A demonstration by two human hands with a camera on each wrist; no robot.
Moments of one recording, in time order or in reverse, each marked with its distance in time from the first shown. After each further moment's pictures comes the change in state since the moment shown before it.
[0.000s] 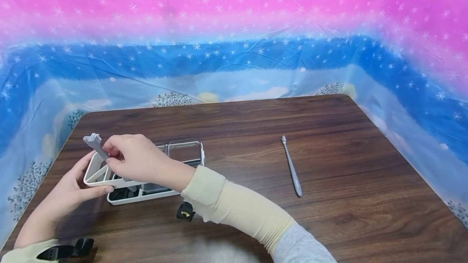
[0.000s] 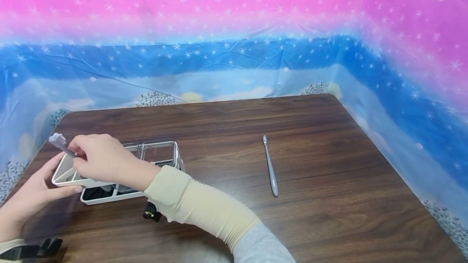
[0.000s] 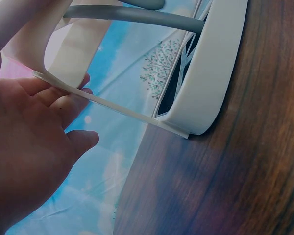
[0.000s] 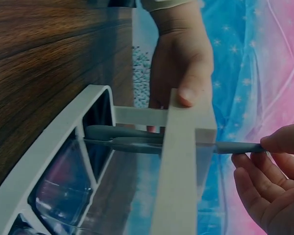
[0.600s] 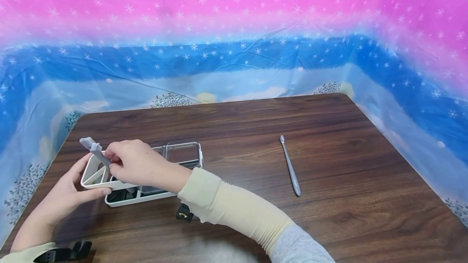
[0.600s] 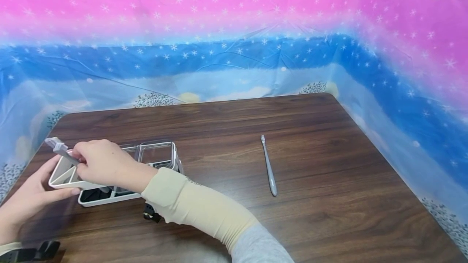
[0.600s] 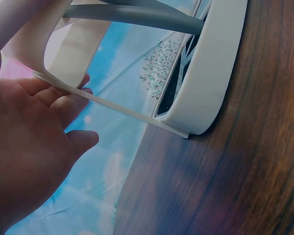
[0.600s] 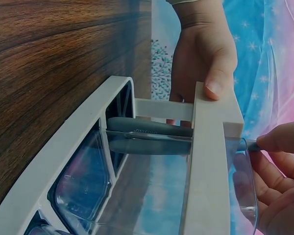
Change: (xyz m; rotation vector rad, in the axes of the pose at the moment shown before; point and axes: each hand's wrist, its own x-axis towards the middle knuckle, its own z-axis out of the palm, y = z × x) left_hand -0.001 0.000 -0.001 0.018 -0.017 -0.005; right_hand 0.003 0.006 0.012 -0.084 -0.046 0.048
